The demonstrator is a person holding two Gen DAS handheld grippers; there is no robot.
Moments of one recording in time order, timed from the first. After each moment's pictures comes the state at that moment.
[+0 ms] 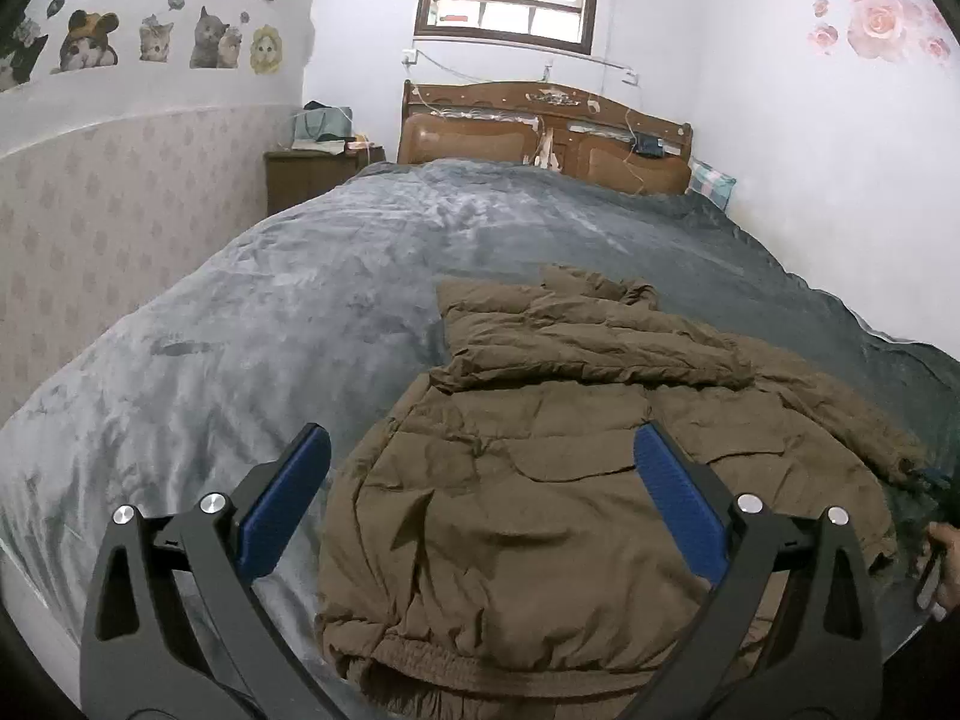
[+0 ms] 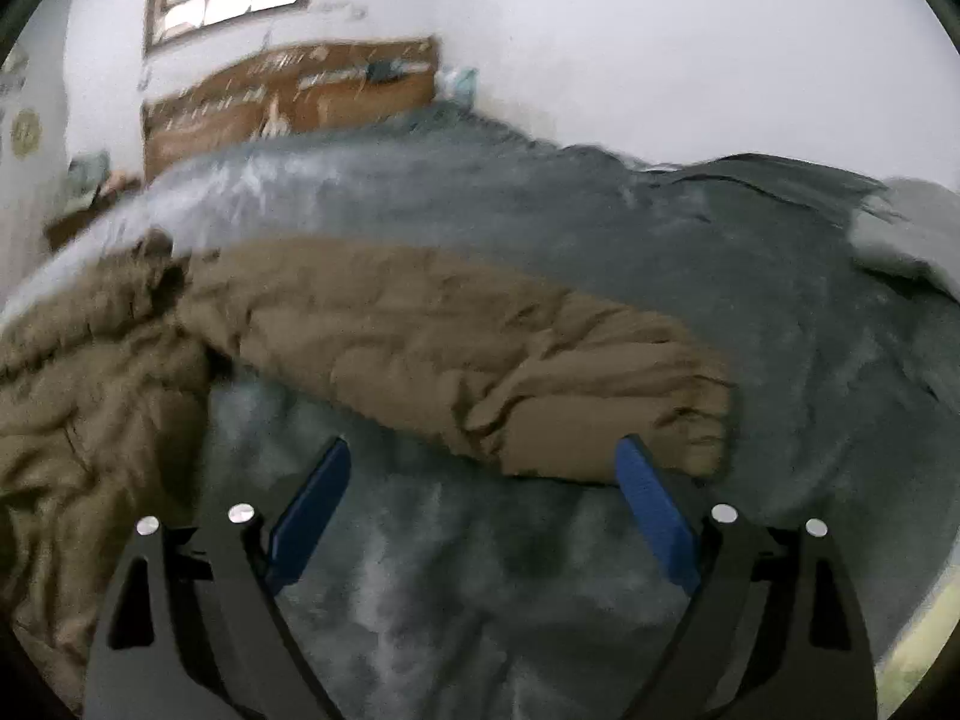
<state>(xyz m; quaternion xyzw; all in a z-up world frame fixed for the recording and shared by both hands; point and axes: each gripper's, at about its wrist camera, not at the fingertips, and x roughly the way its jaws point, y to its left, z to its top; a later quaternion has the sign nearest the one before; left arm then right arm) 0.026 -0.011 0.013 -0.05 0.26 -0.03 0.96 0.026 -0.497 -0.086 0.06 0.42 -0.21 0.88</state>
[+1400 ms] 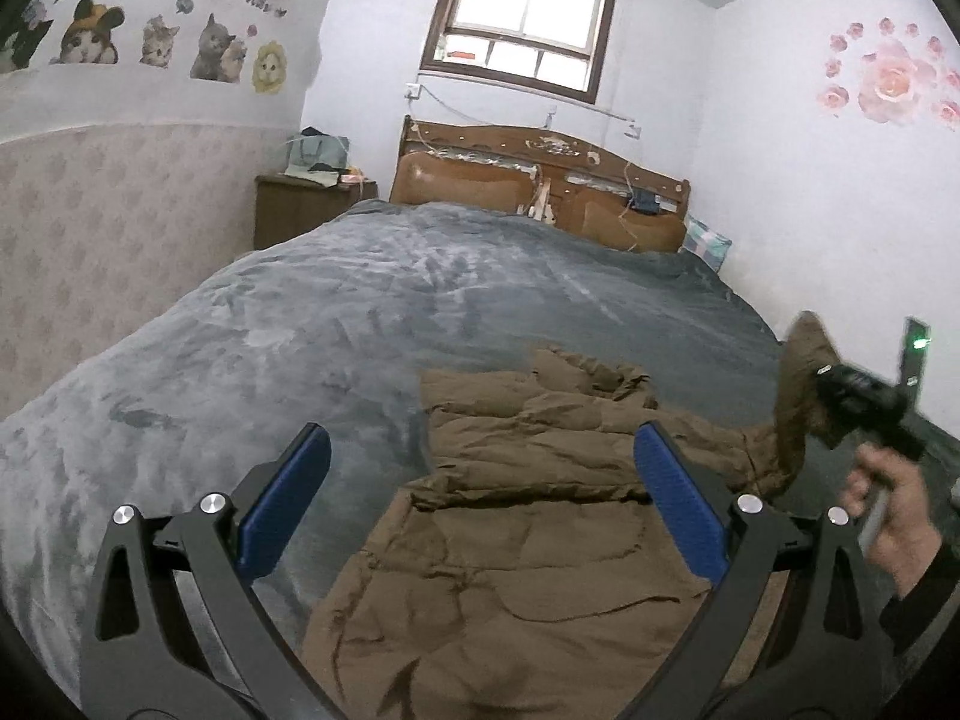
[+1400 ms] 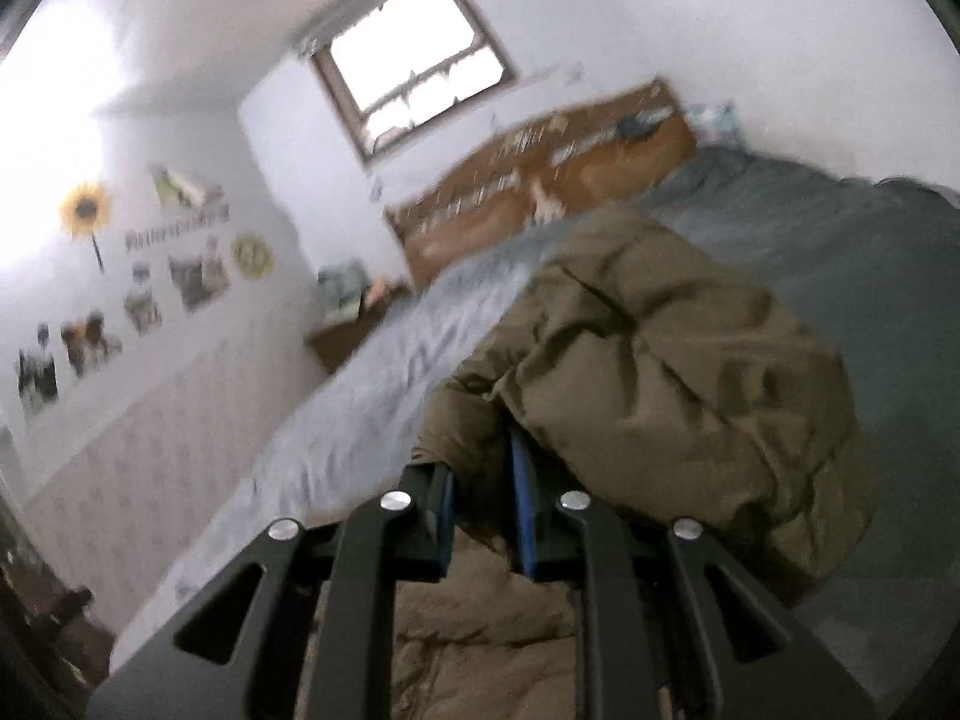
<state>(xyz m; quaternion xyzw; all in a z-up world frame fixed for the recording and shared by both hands) 0.096 0.000 0.054 -0.09 0.21 -0.04 0.97 0.246 -0.299 -0.007 0.25 0.28 0.09 0.92</state>
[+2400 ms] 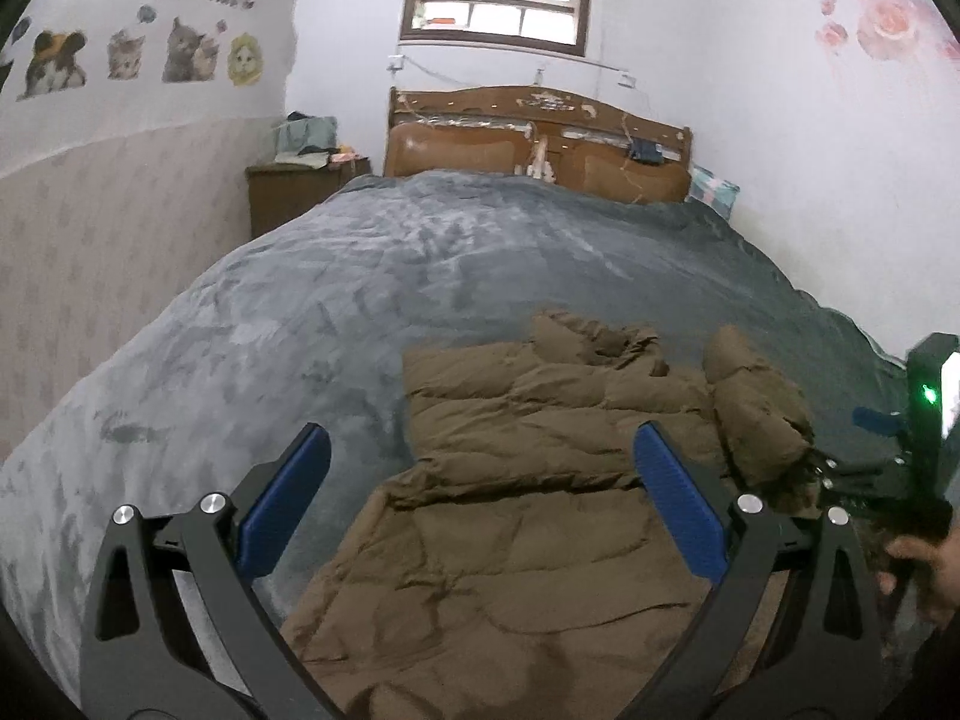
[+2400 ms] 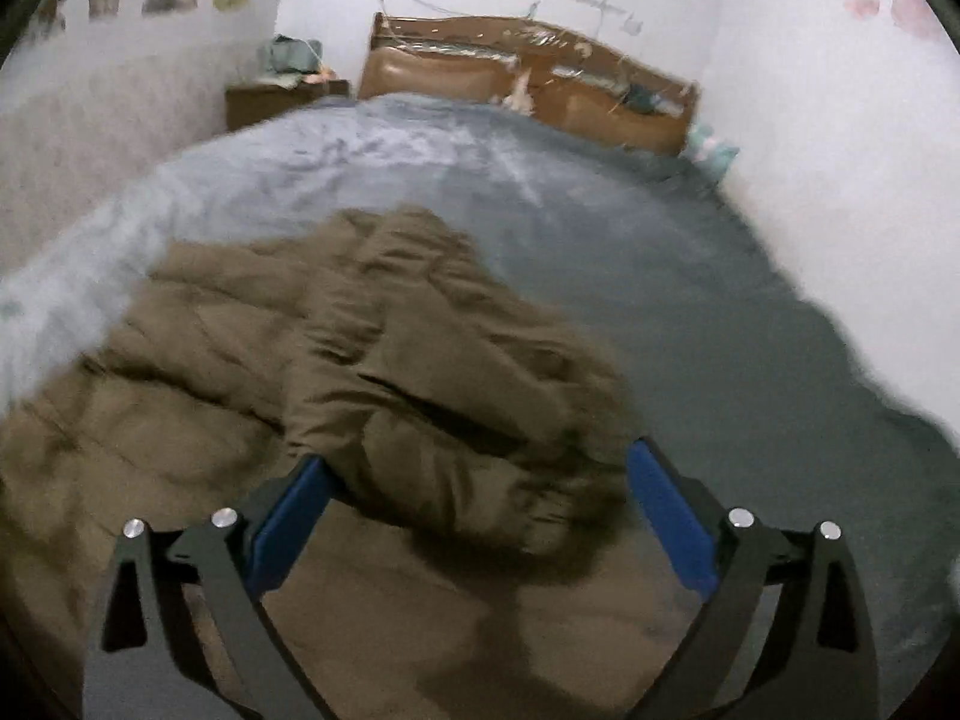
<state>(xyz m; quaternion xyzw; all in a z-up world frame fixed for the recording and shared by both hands) 0.139 -0.057 0.049 -0.03 0.25 -0.04 0.97 0.214 -0.266 -0.011 -0.09 0.43 -0.02 0.90</state>
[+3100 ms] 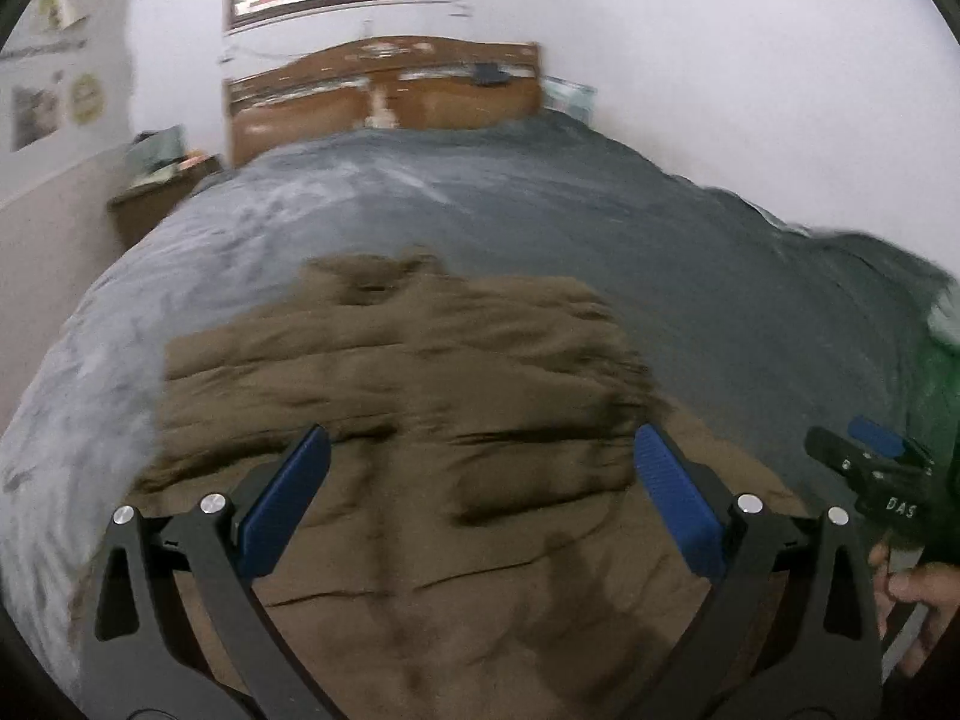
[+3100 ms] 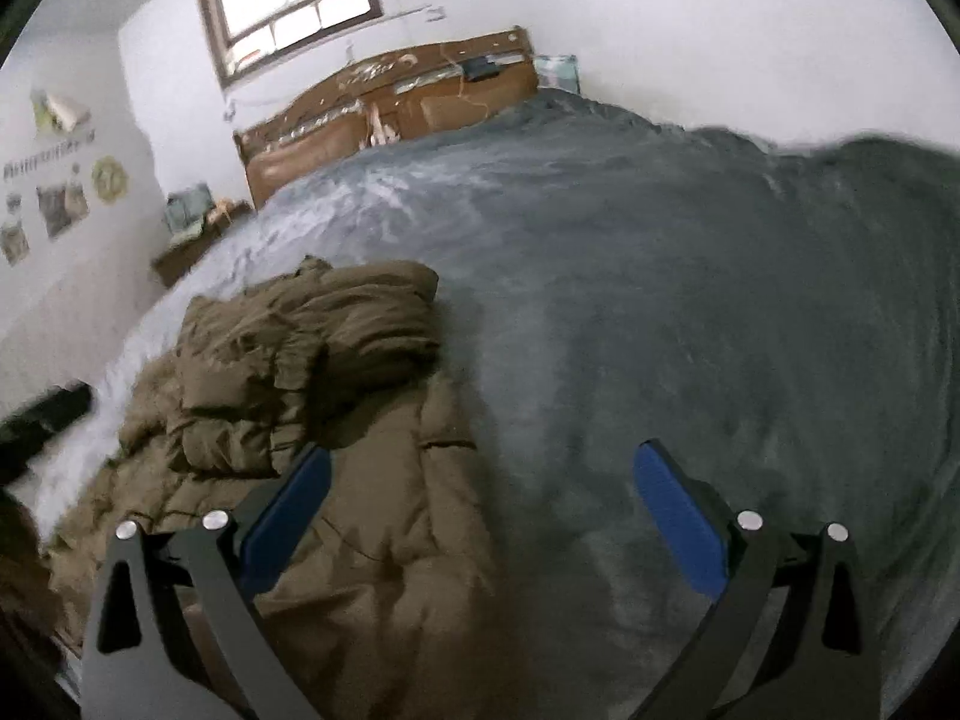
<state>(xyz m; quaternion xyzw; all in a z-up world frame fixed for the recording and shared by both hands) 0.126 -0.272 0.014 0.07 0.30 -0.18 0.93 0.063 -0.451 -0.037 0.19 0.38 -0.09 0.90</state>
